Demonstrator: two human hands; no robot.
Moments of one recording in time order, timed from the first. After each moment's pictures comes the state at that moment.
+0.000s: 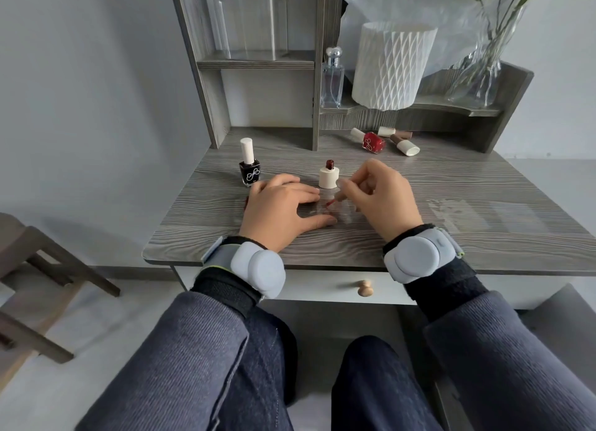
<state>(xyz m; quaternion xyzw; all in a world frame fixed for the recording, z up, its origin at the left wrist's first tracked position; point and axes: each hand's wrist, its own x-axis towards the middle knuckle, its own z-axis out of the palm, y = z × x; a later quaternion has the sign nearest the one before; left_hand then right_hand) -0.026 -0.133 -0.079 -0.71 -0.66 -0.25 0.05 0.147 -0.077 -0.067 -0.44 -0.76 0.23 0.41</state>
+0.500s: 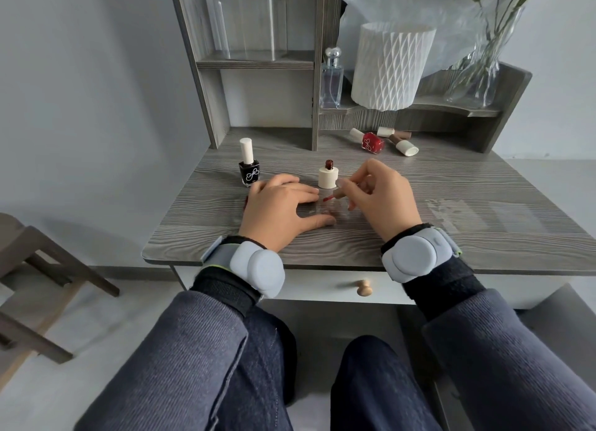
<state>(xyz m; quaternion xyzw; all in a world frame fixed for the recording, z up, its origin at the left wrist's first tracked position) -0.025 -0.133 -0.079 -0.71 -0.66 -0.25 0.05 0.147 -0.078 -0.066 -0.45 -0.76 0.23 0.41</state>
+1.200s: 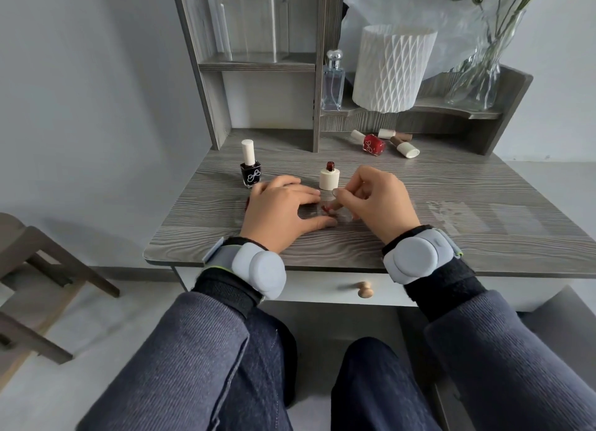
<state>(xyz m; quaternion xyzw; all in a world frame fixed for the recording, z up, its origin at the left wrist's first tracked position) -0.025 -0.132 -0.080 -0.71 -0.66 -0.25 0.06 0.145 -0.077 -0.067 -0.45 -0.78 0.24 0.38</state>
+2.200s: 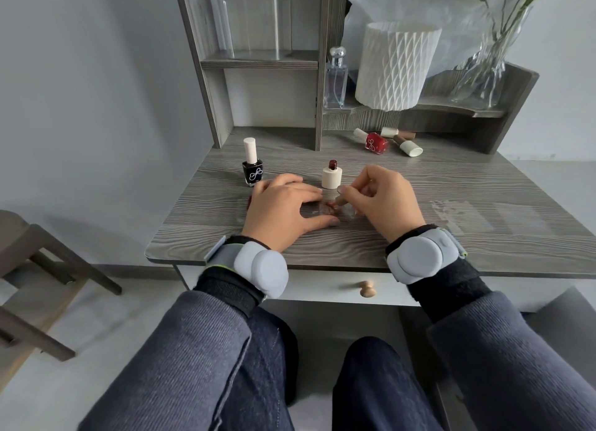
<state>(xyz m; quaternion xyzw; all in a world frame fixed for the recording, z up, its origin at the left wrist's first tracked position) -0.026 -0.133 -0.080 -0.71 -0.66 -0.25 0.05 0.148 -0.075 -0.068 -0.46 -0.77 0.23 0.38</state>
